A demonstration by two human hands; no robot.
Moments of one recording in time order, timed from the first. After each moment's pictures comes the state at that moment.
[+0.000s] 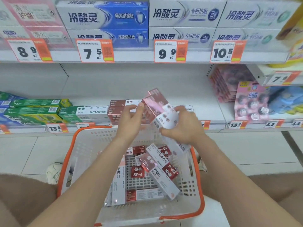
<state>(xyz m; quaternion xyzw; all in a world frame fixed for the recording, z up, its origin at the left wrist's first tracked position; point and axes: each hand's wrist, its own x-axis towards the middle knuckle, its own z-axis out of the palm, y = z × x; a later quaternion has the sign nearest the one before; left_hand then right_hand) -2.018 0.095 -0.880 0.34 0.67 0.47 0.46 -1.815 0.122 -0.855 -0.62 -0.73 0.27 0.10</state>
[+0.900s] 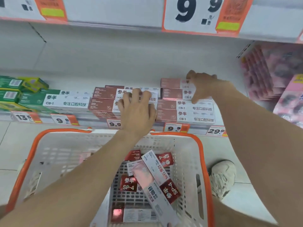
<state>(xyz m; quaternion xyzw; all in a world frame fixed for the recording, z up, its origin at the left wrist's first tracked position) -2.010 0.213 -1.010 0.62 0.76 0.16 0.06 -1.797 0.407 -0.985 -0.57 -0.78 0.15 -0.21</state>
